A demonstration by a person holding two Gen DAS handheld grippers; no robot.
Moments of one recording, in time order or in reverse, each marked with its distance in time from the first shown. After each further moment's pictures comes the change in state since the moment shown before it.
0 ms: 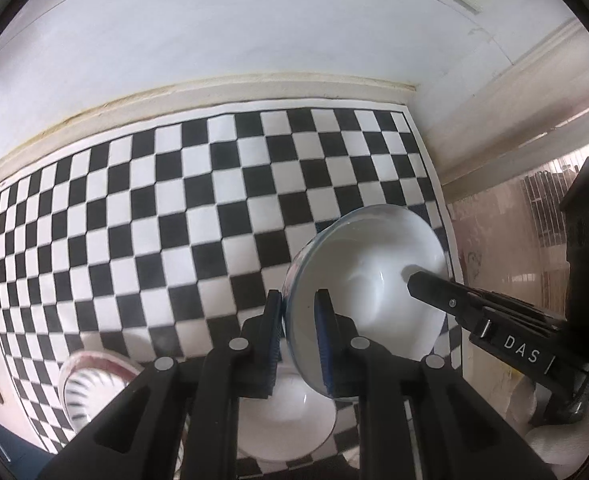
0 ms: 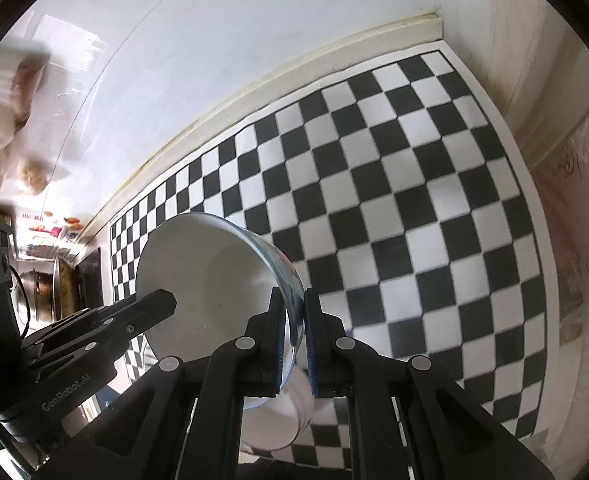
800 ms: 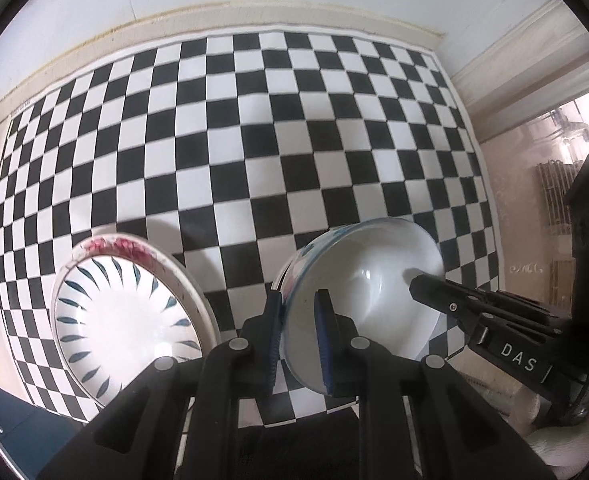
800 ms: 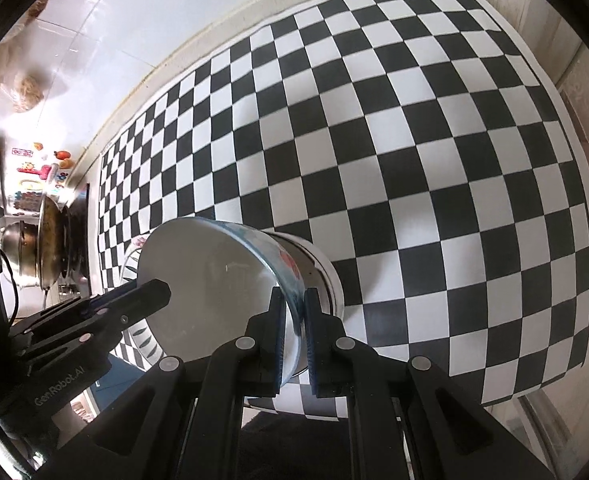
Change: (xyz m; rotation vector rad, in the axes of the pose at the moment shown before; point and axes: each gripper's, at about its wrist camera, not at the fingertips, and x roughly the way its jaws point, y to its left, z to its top) left arm 0.017 0.046 -0.110 -0.041 0.081 0.034; right arm 0.046 0.026 -0.123 -0.045 0.116 -0.036
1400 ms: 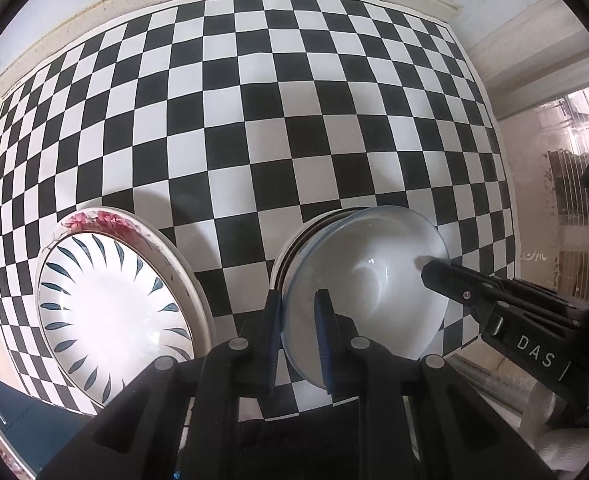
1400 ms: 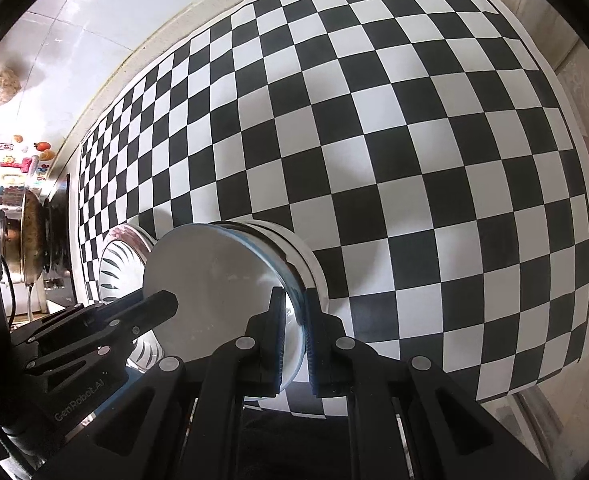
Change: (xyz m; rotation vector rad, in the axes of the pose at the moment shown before) left arm 0.029 0.000 -0.003 -0.012 0.086 0.015; right arm 0.017 -0.004 0.003 0.013 0.059 -0.056
